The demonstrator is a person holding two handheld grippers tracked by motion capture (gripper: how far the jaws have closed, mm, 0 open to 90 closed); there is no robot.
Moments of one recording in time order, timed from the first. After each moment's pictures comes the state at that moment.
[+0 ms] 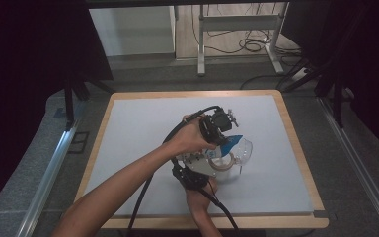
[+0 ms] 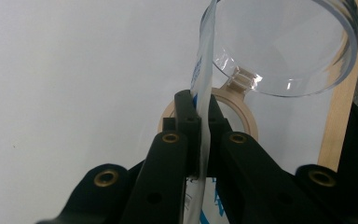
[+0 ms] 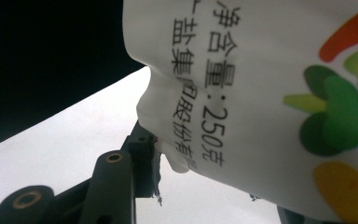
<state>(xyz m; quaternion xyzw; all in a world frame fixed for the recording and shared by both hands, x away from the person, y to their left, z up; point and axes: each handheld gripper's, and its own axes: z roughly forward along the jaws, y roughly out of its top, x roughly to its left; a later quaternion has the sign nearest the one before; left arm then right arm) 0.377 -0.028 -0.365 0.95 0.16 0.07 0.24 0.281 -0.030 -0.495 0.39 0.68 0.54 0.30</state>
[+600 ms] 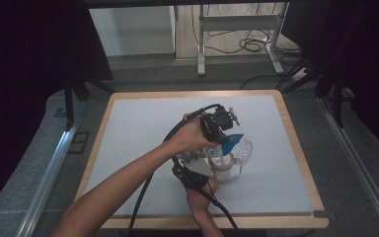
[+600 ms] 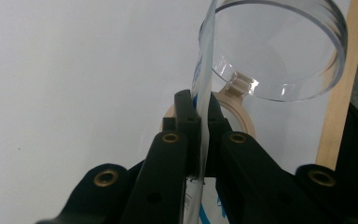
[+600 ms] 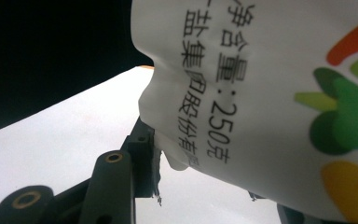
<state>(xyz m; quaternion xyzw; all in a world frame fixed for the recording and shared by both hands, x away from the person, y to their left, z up) 0.376 -0.030 -0.359 0.95 0.16 0.07 0.24 0.281 -0.029 -0.491 0.37 0.69 0.53 0.33</state>
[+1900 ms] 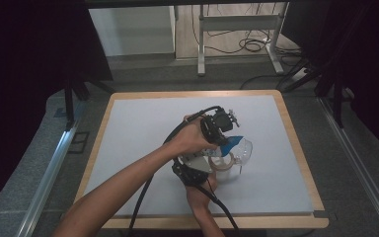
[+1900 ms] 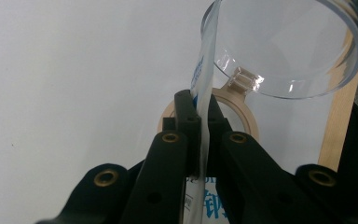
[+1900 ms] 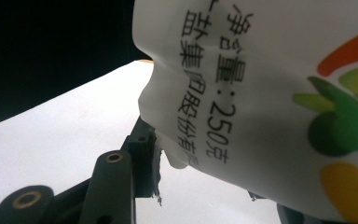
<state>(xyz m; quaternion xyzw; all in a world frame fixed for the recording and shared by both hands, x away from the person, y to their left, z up) 0.378 -0.031 -0.367 0.95 0.17 0.07 0.24 0.288 -0.027 -0.492 0.38 0.70 0.52 0.32</state>
